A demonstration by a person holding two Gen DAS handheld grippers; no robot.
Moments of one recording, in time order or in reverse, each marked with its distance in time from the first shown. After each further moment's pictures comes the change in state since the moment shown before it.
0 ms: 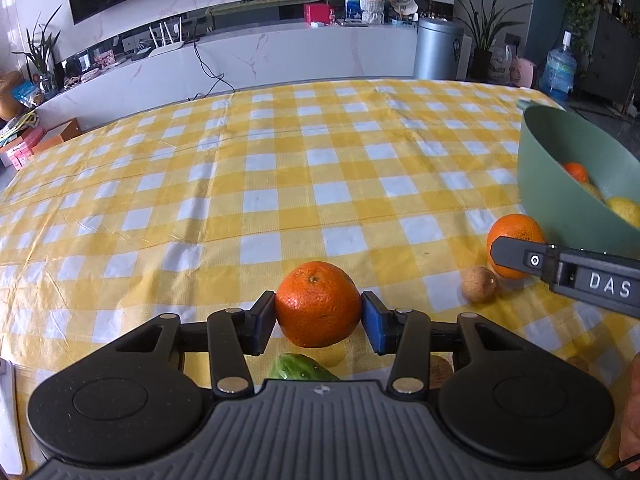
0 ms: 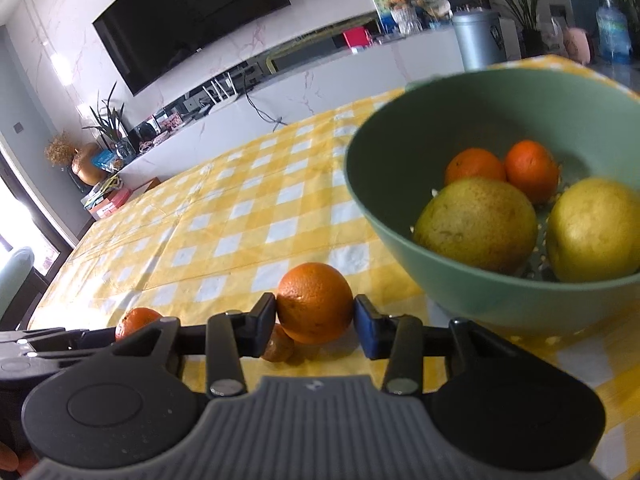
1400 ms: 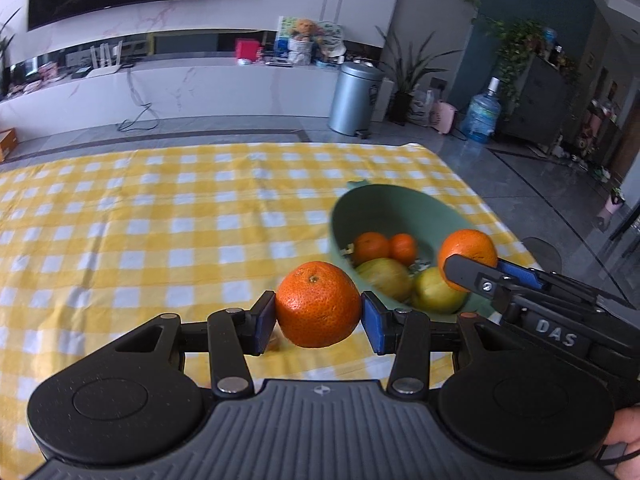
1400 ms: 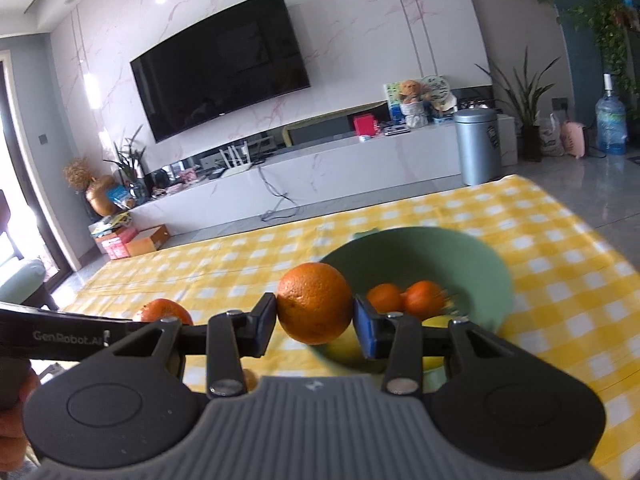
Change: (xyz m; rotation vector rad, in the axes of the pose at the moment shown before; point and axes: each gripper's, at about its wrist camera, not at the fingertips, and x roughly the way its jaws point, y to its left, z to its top) left arm -0.083 -0.088 0.041 -0.032 -0.088 -0.260; right arm -0.130 -0.039 0.036 -0.120 -0.200 -0.033
